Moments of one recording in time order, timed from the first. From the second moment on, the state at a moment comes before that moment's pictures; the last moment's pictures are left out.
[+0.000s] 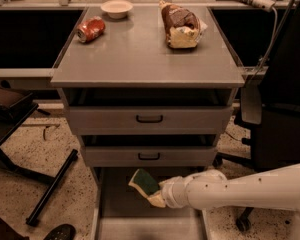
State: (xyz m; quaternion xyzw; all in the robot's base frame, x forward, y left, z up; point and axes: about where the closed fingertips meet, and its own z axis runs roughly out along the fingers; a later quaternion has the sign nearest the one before) arm 0.485 -0.034 0.453 -0.41 0.85 0.17 0.27
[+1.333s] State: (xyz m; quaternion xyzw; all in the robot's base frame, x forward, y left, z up) arm 0.488 -0.028 0.289 -0.32 0.89 0.18 0.27
